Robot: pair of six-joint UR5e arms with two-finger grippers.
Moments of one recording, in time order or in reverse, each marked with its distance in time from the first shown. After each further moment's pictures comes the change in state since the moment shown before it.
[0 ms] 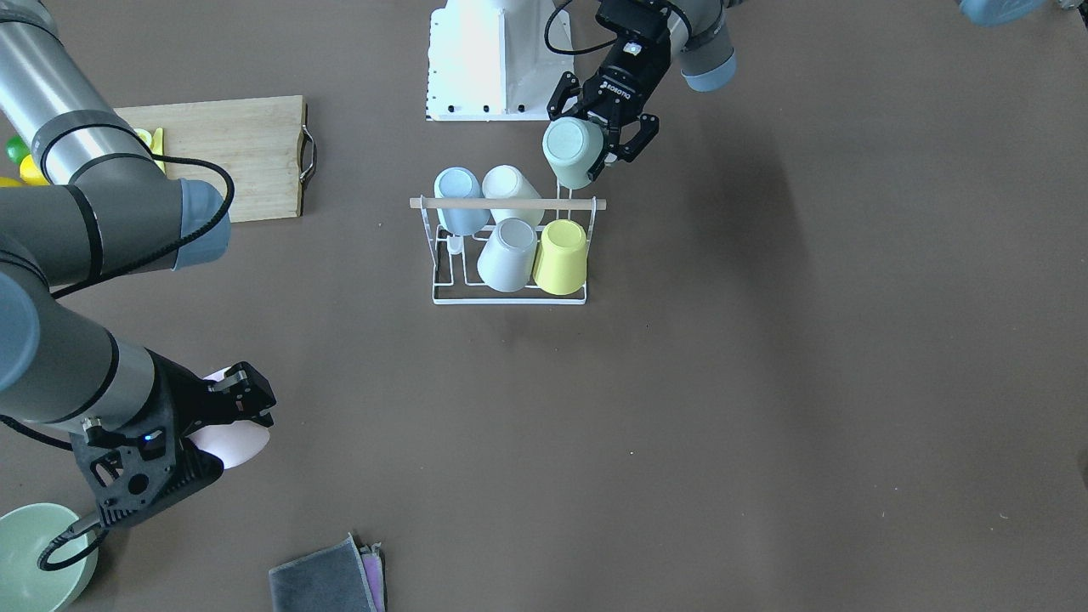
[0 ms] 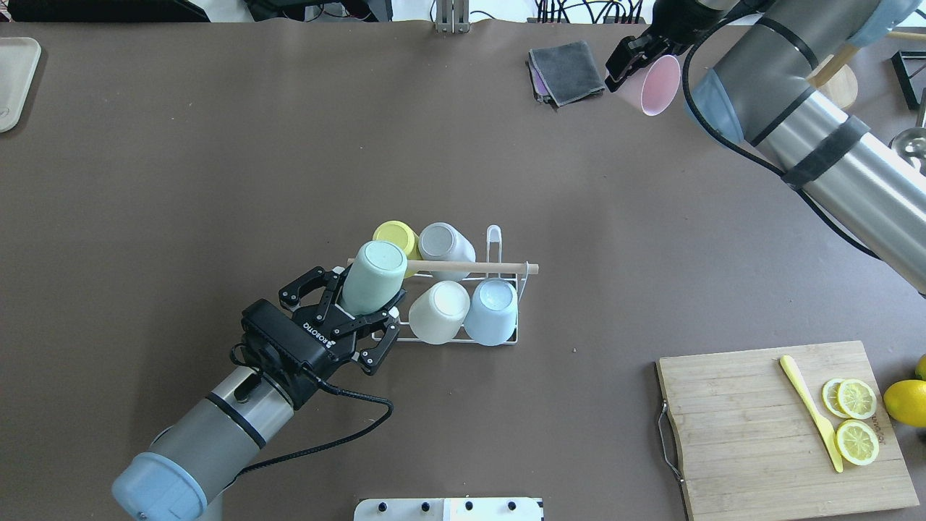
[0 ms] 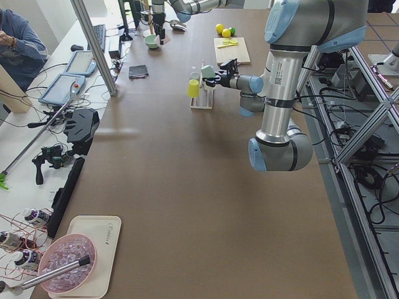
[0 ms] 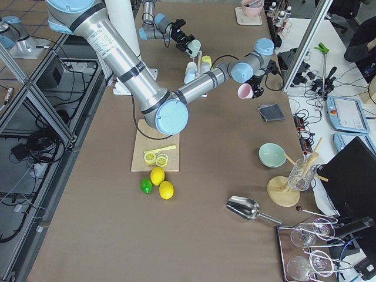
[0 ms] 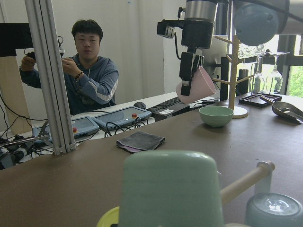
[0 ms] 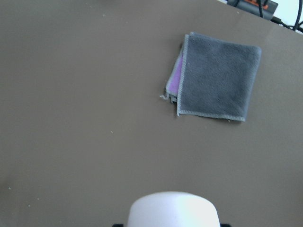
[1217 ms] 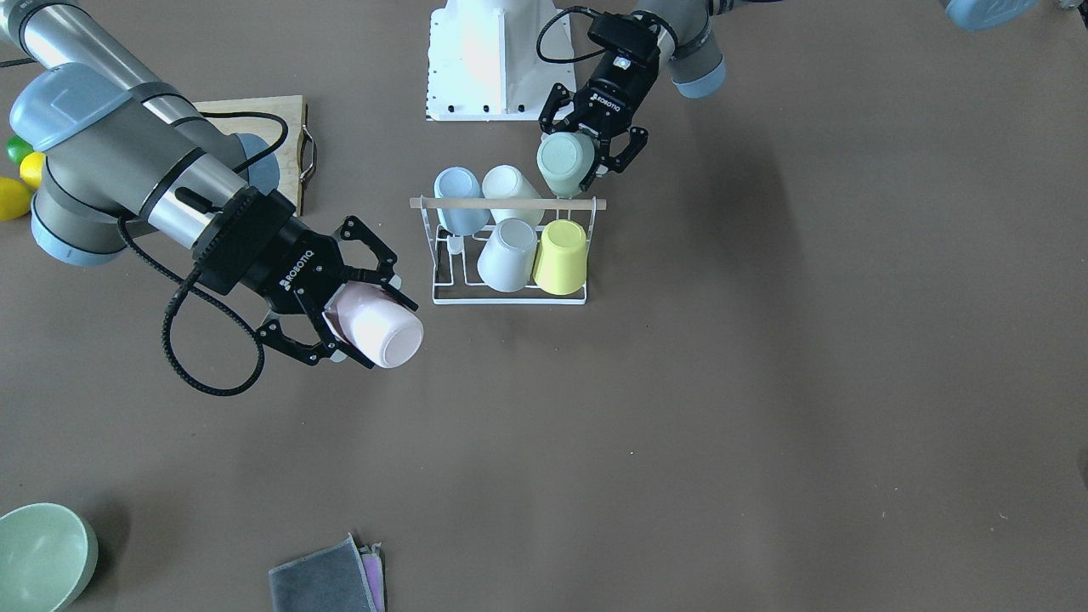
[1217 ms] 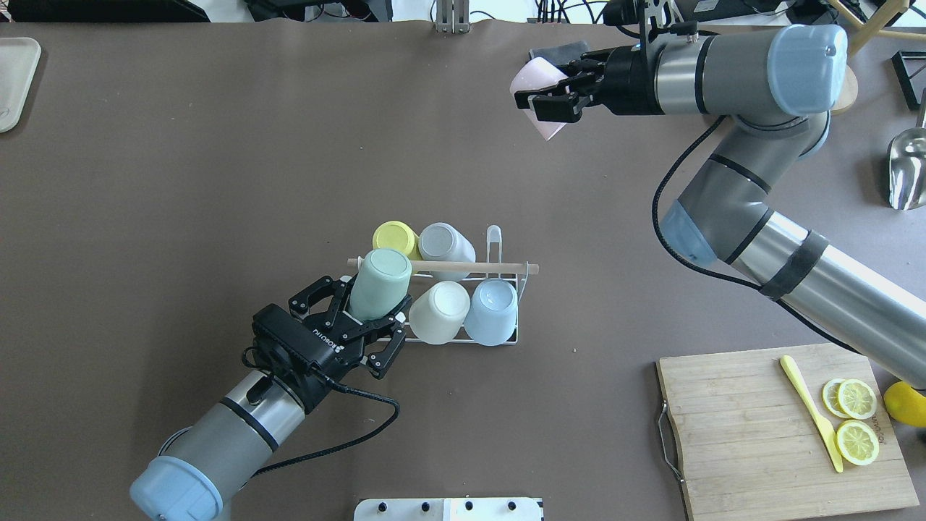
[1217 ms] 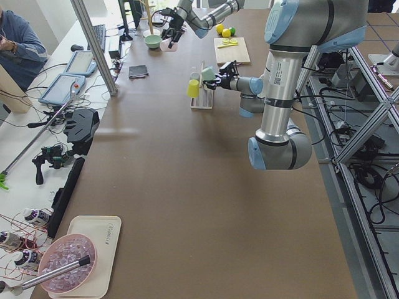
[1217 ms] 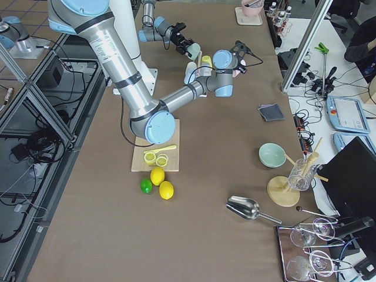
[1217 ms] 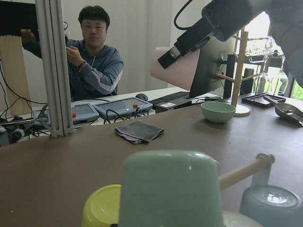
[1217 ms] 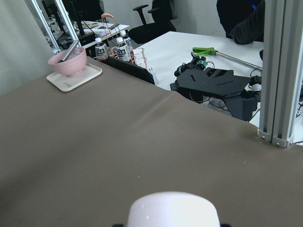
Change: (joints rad) left arm 0.010 -0.017 0.036 0.007 0.010 -0.077; right arm -0.205 -0.128 0.053 0.988 -0.329 0.300
